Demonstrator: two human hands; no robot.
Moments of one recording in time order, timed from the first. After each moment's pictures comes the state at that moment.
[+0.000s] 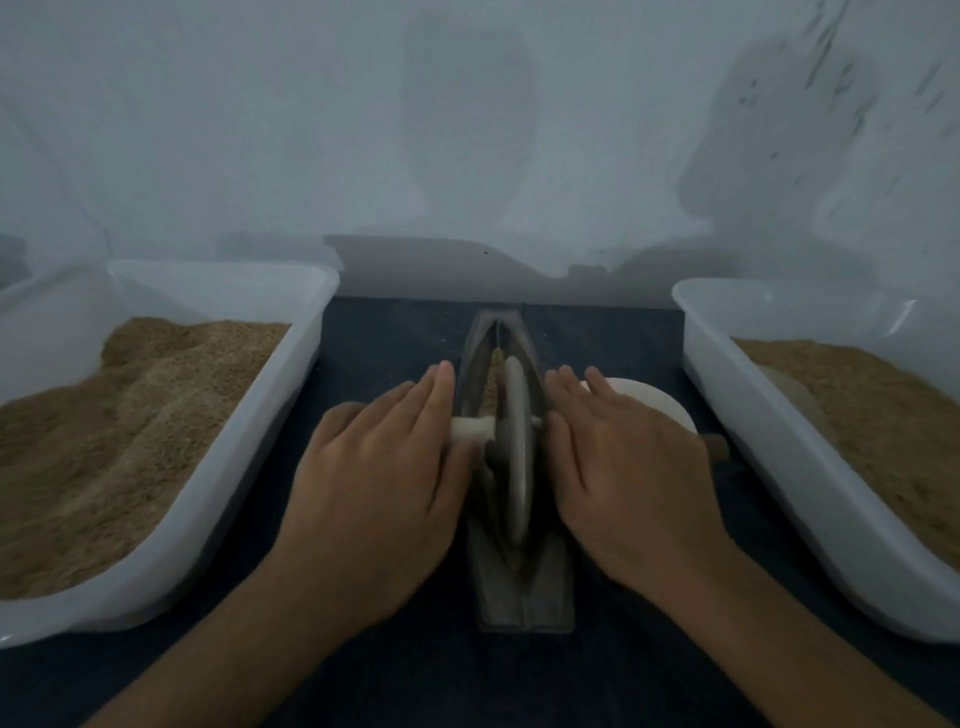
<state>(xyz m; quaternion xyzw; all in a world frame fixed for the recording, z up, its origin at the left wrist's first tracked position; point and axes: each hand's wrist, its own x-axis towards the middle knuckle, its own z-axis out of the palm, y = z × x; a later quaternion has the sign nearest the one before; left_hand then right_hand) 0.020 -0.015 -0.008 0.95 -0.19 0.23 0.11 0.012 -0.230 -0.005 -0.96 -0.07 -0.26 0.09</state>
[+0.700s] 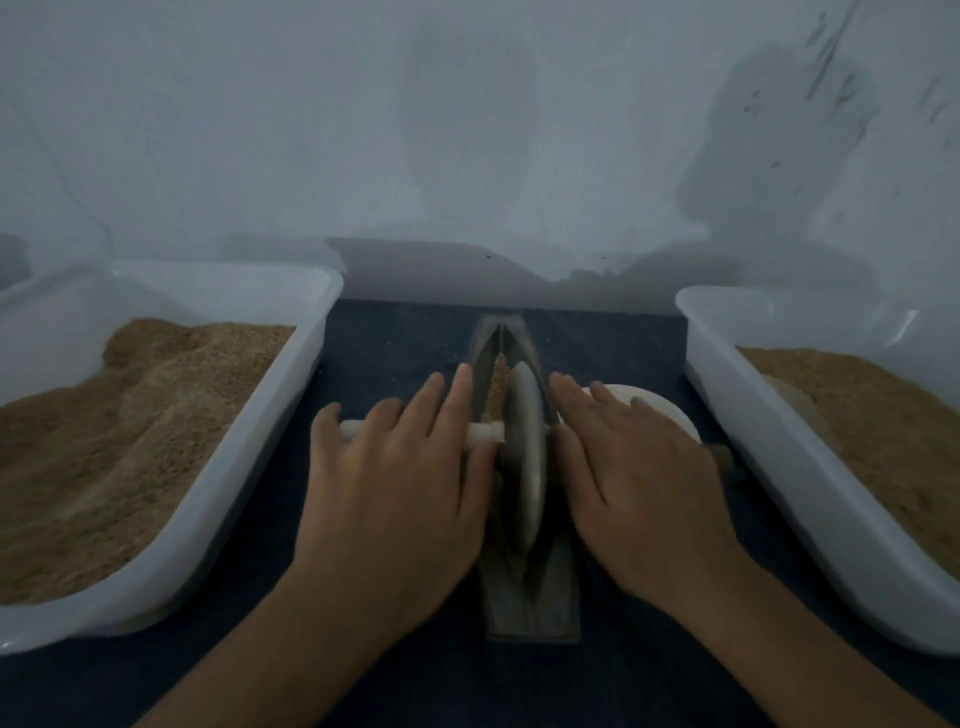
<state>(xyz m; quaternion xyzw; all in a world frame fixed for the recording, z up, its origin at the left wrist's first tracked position) 0.017 -0.029 -0.006 0.96 -0.13 0.22 0.07 0.011 -0.238 -0.007 -0.97 -0.09 -0.22 0.11</state>
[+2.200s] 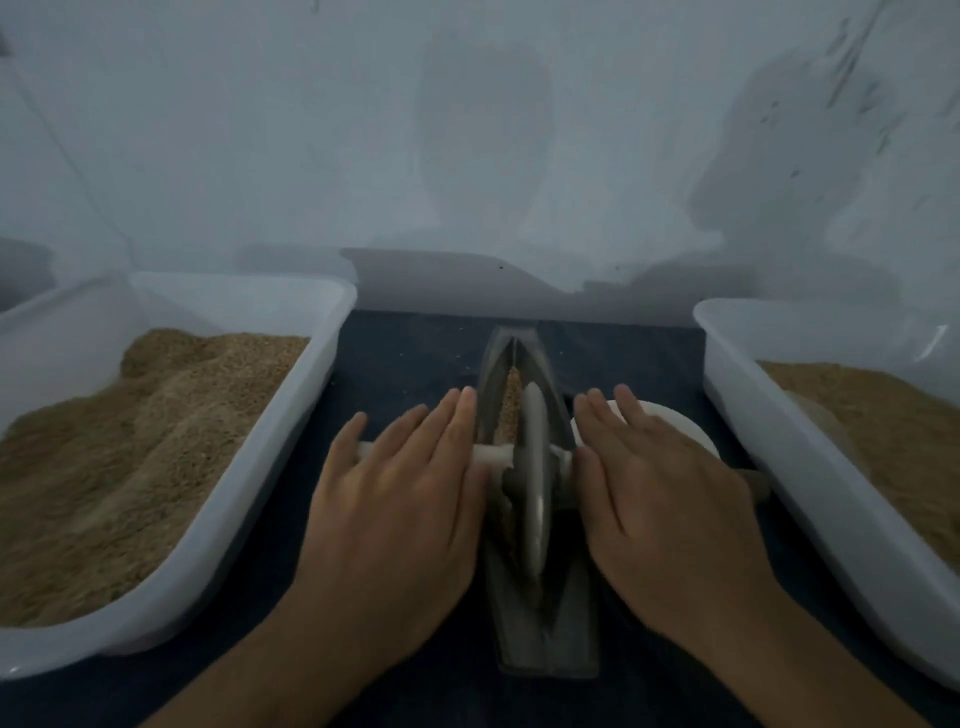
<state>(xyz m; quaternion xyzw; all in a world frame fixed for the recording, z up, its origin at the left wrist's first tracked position) 0.017 -0.018 -0.010 0.95 -0.17 0.22 0.11 0.005 -0.231 0.002 -0.96 -0.08 -0.25 0.07</state>
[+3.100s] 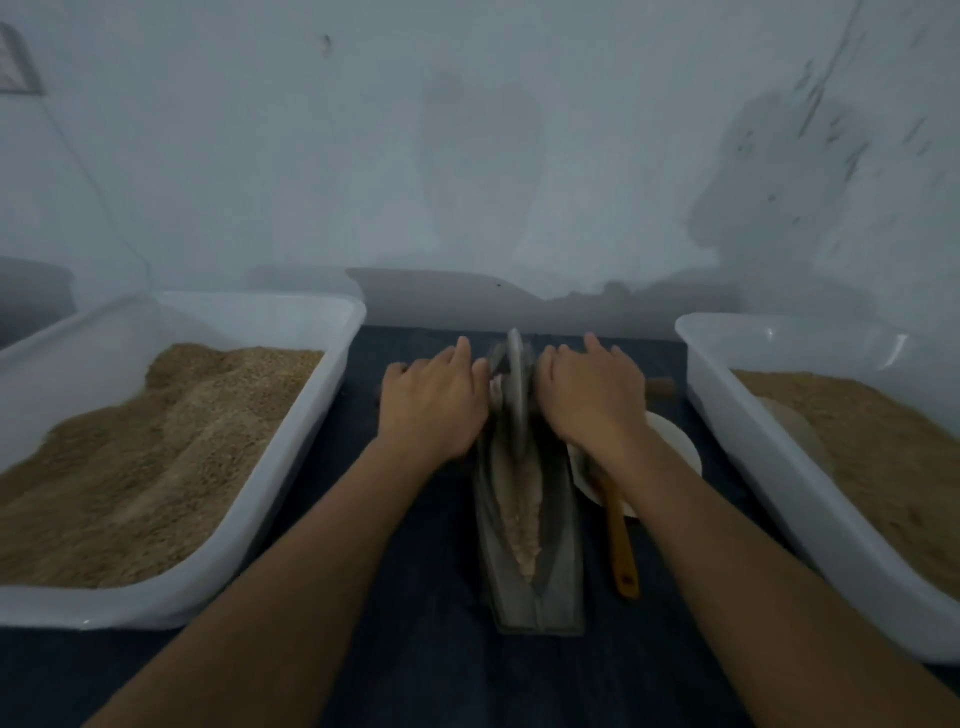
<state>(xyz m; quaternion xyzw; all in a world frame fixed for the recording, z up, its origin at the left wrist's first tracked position) 0.127 -0.045 0.007 0.98 -0.09 0.13 0.11 0.118 -0.218 0.025 -0.99 0.02 -0.11 0.08</state>
